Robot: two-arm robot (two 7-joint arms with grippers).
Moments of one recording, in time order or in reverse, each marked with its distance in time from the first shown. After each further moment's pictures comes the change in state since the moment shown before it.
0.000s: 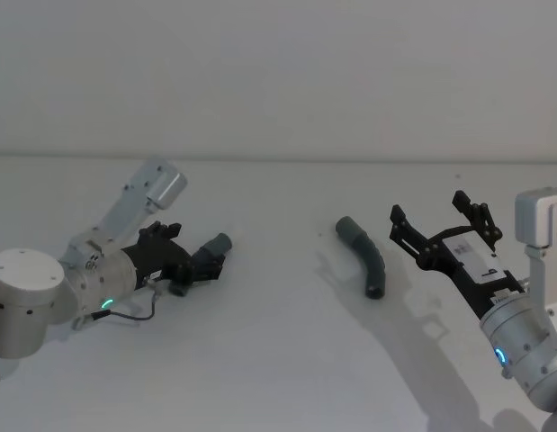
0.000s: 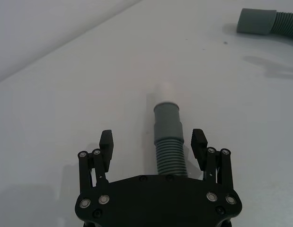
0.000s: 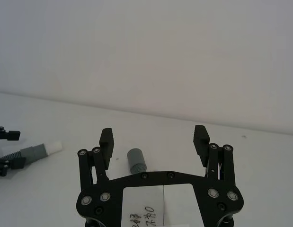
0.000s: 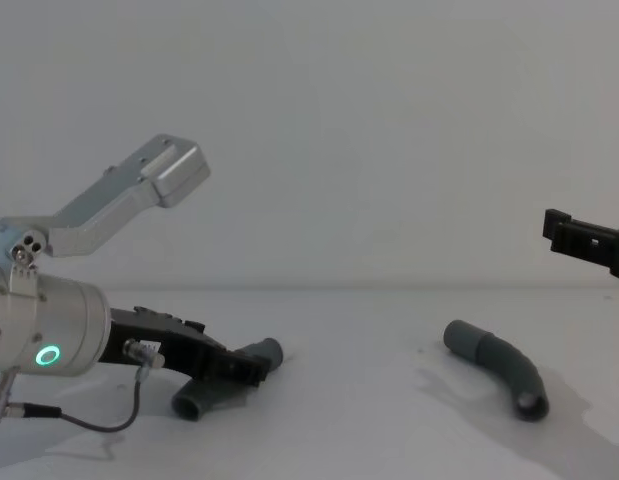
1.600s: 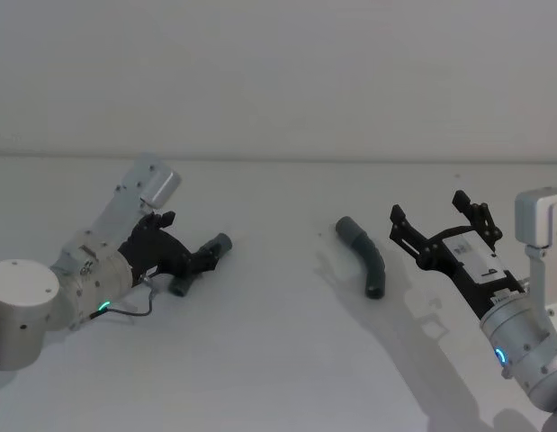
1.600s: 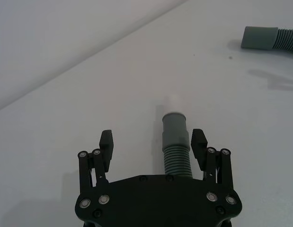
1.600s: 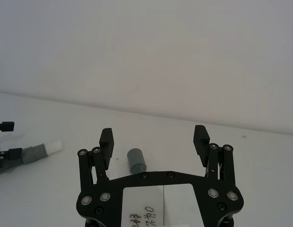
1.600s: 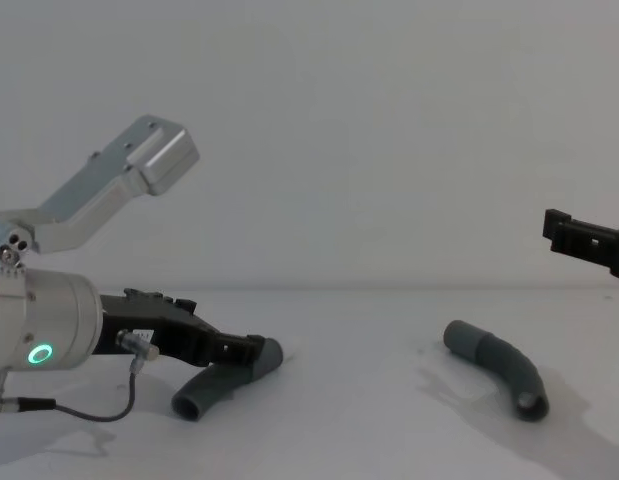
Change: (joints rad) left arm 0.036 0.026 0.006 -0.050 -0.013 -0.075 0.079; right arm 0.000 0.000 0.000 0.000 0.000 0.000 0.000
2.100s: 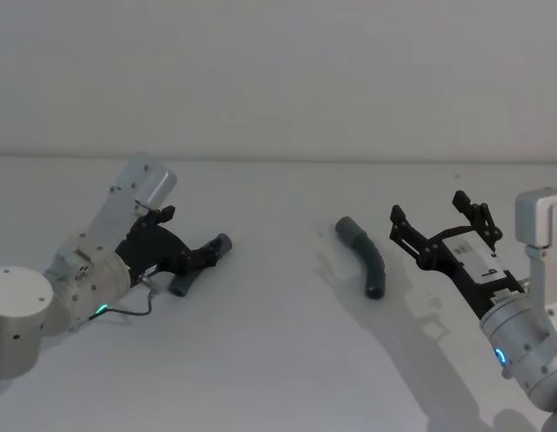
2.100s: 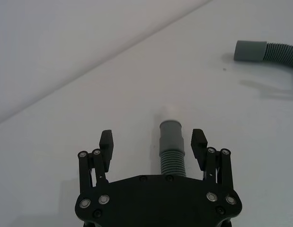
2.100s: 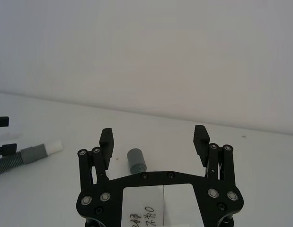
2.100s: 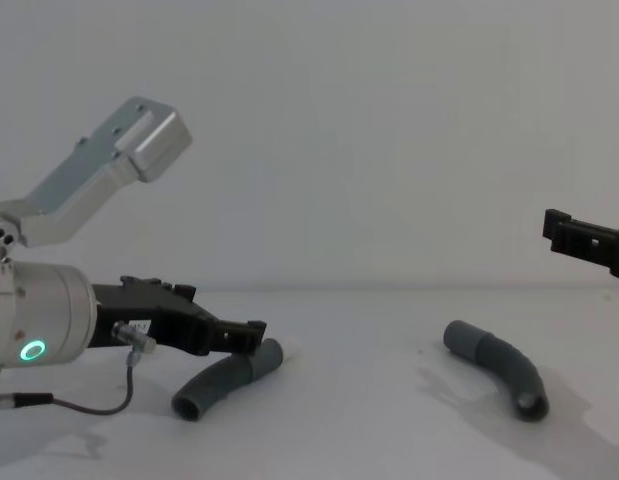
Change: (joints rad) left arm 0.032 0.018 -0.007 -0.048 -0.013 -0.037 0.022; right arm 0.000 0.000 0.000 0.000 0.000 0.000 0.000
